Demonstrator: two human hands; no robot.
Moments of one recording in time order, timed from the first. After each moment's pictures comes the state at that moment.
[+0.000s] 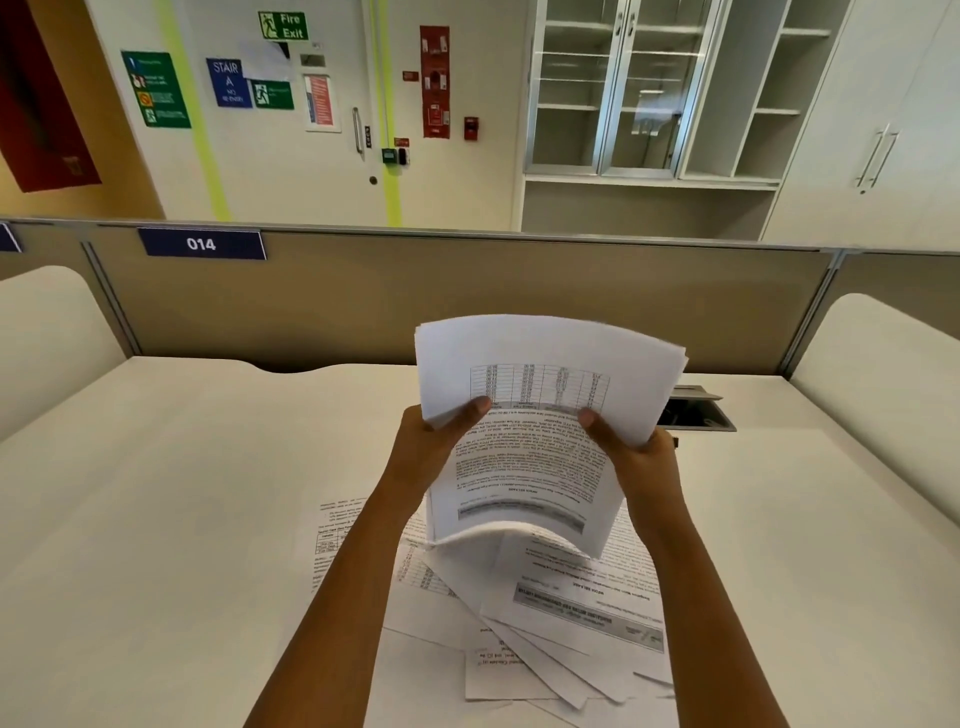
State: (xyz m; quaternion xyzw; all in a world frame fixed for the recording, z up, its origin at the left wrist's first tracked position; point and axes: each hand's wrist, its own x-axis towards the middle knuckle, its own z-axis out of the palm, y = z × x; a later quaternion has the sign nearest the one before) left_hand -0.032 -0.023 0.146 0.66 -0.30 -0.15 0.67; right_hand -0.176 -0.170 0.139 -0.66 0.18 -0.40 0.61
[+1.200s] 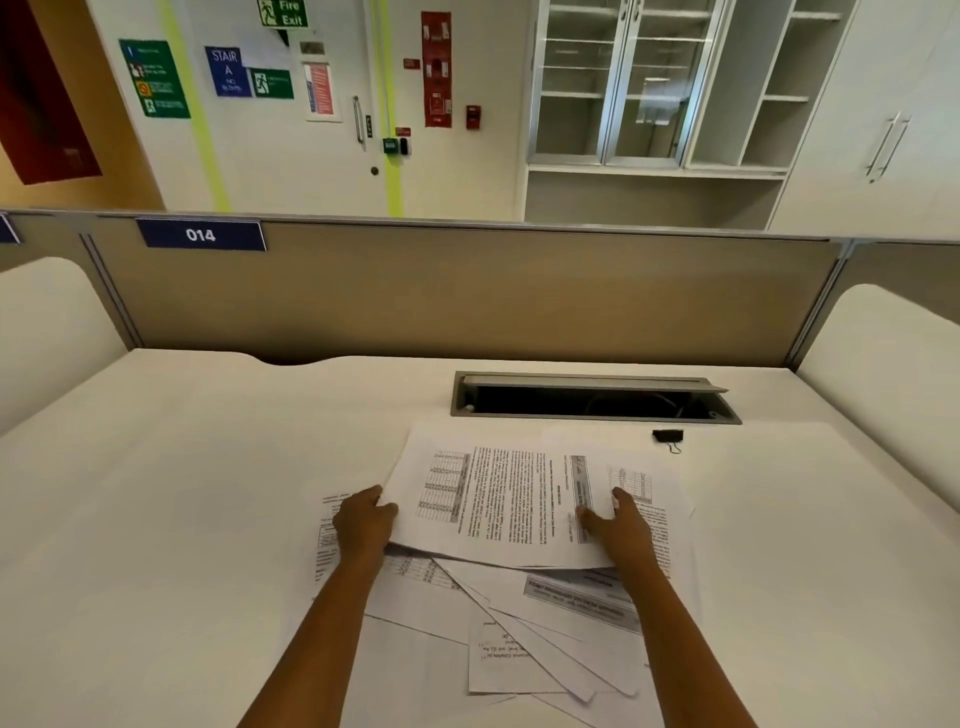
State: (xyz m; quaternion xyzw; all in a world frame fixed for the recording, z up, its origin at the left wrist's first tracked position) left_hand 0.007 0.014 0.031 0.85 0.00 -0.12 0.52; right_hand -0.167 -0.195 0.021 -0.71 0.44 -0.19 0.51
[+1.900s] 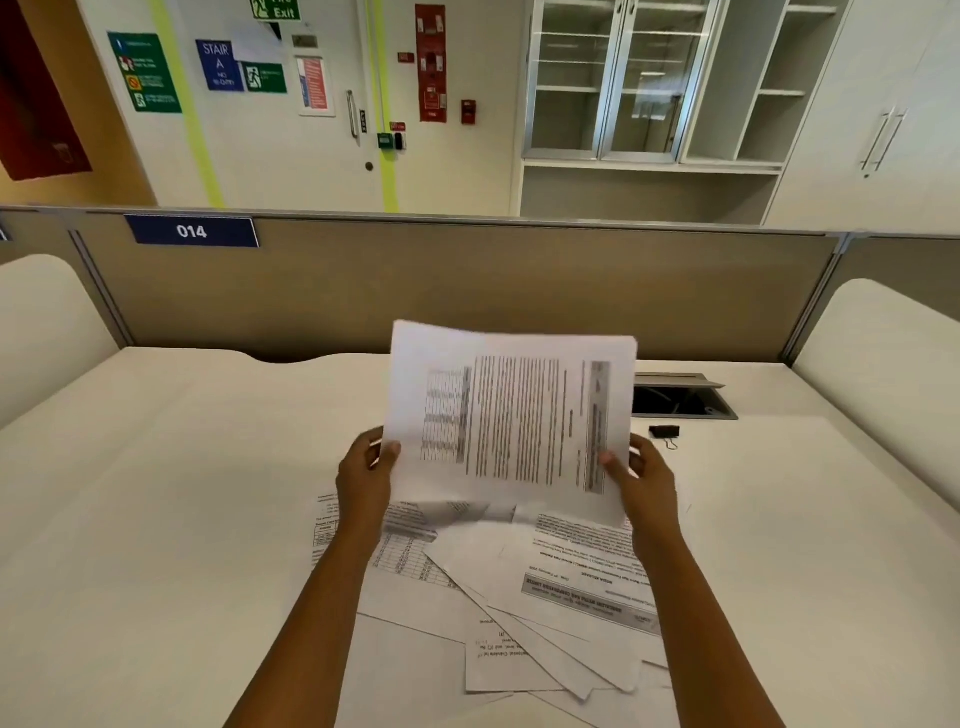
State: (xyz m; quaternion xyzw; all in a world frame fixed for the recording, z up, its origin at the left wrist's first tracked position) left_hand 0.010 0.004 0.065 0.75 -0.10 -0.07 0.65; right_hand -0.172 -0.204 0.064 -0.66 0.37 -0.34 0.56
